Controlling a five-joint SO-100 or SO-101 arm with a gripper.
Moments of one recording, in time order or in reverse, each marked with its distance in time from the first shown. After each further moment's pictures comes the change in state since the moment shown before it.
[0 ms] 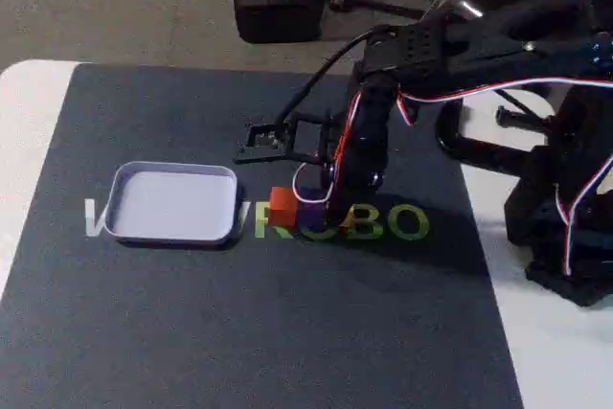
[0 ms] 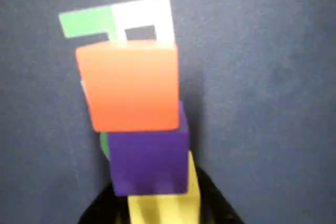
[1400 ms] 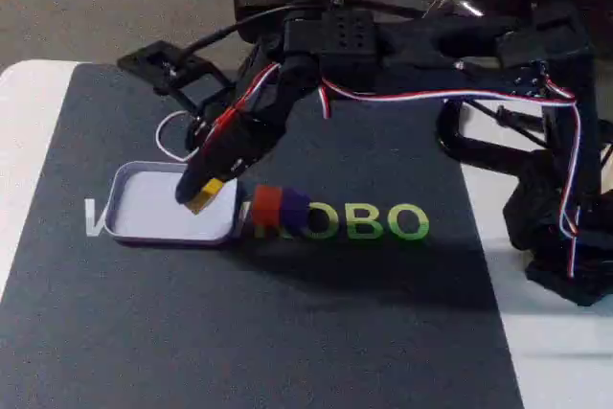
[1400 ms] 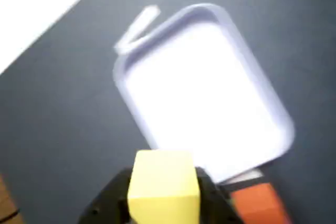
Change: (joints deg) arm -7.0 -24.4 -48.5 1.1 33.8
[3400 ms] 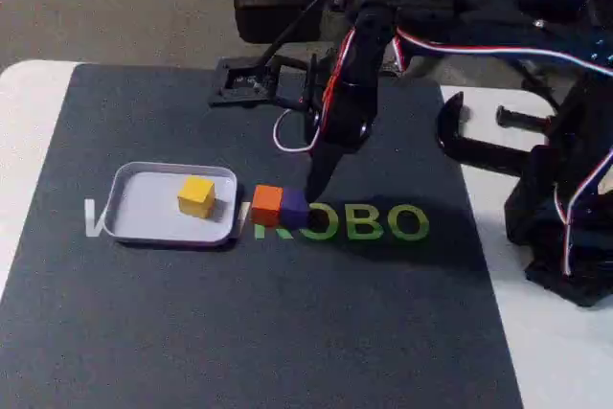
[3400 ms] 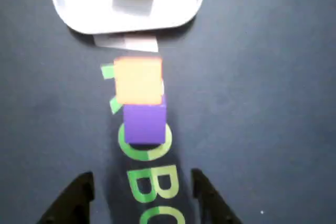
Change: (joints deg) arm 8.3 25.0 28.5 14.7 -36.9
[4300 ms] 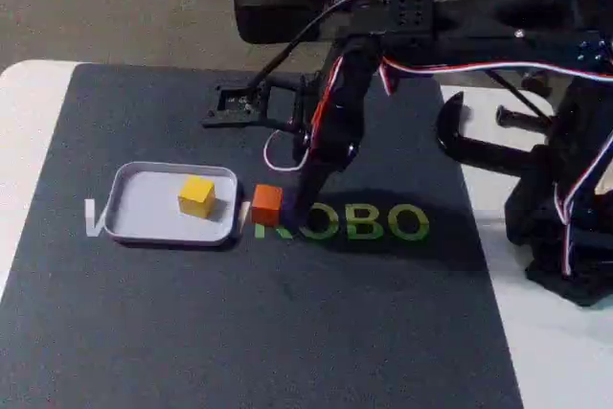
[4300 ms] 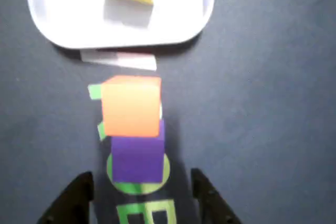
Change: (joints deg) arm 0.2 -4.0 5.6 -11.1 -1.8
